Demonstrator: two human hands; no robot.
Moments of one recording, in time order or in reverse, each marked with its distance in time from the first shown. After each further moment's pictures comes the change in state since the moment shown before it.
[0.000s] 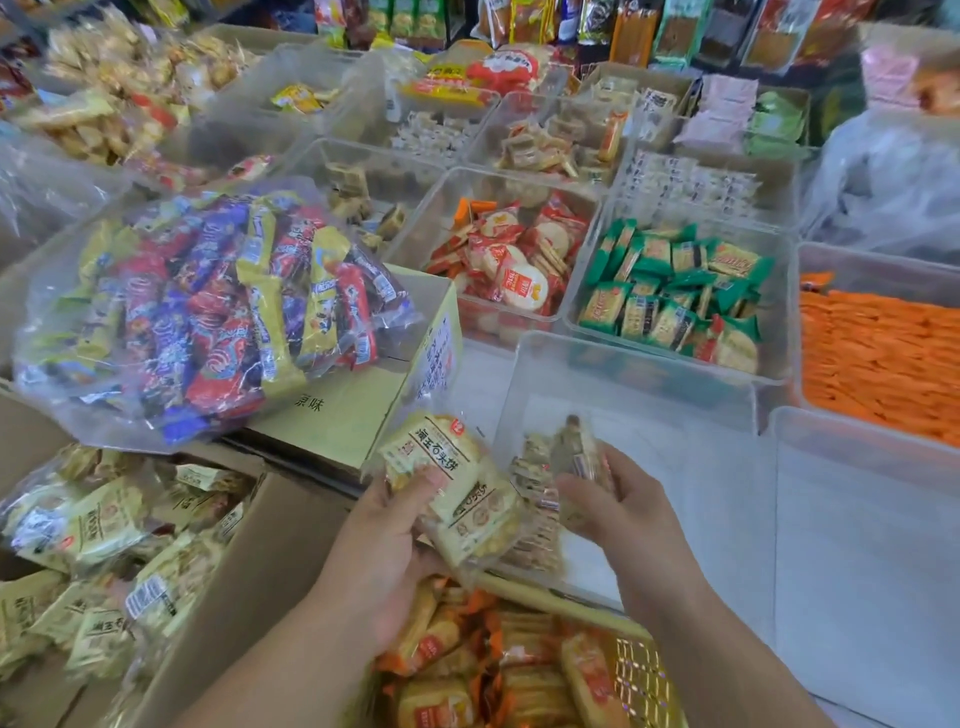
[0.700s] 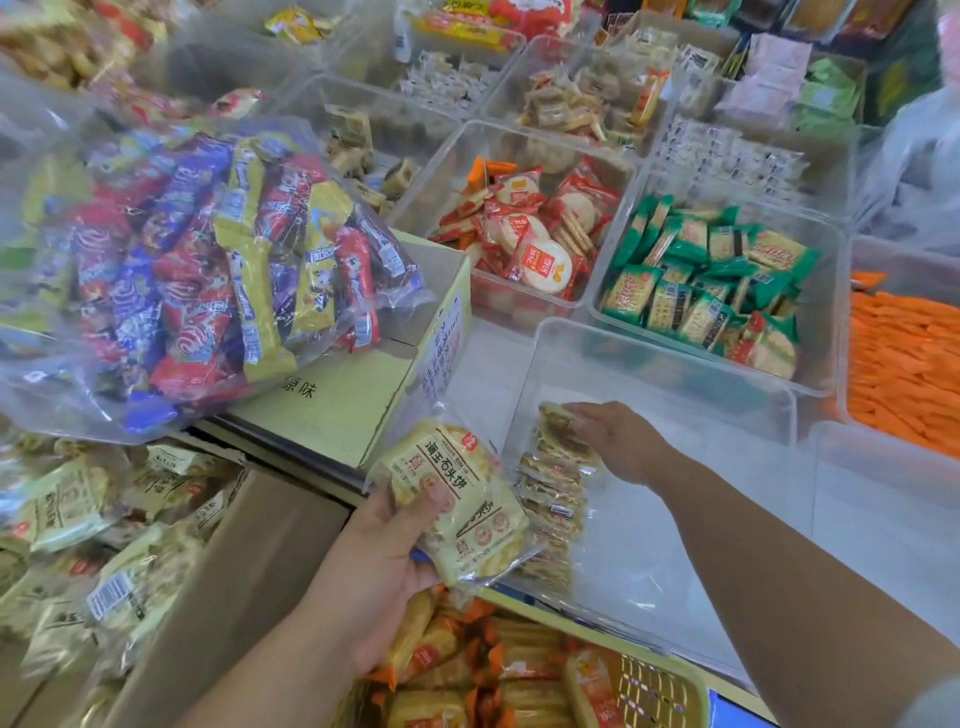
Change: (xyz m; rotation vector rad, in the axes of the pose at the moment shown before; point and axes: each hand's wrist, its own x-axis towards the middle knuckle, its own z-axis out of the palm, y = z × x) left_hand 0.021 -0.007 -0.022 -0.050 -0.046 -0.131; right_hand 0.190 0.068 -0.038 -0.918 -0.223 -0.050
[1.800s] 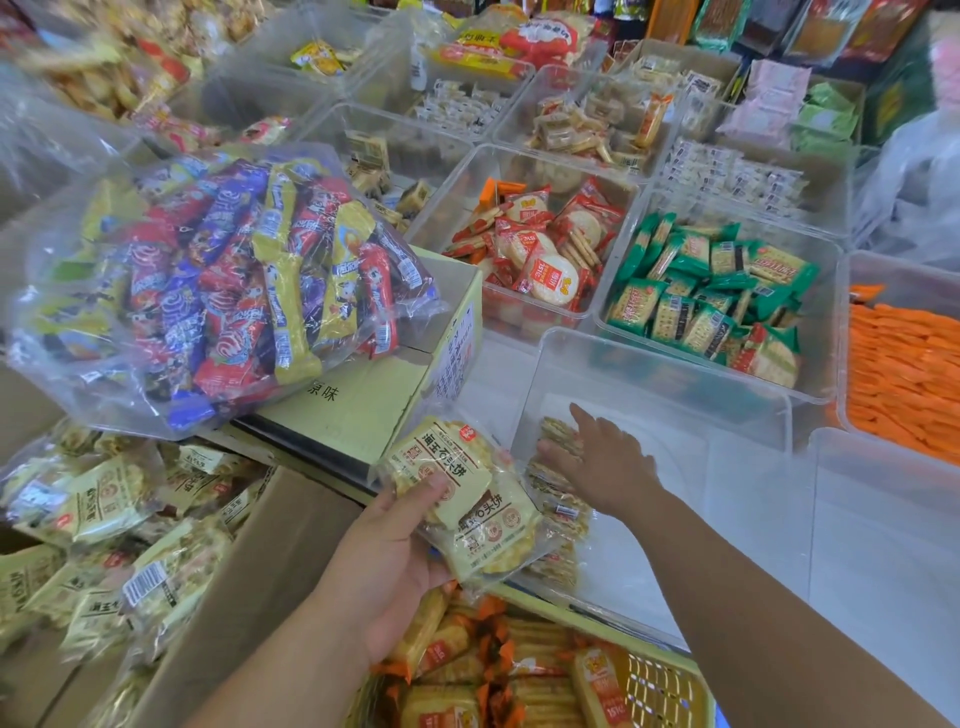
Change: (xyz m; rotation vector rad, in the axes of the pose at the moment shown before) left_hand -0.008 0.004 0.000 -0.125 0.034 -0.035; right_hand -0.037 -0.047 0.024 -0.239 0.008 0.179
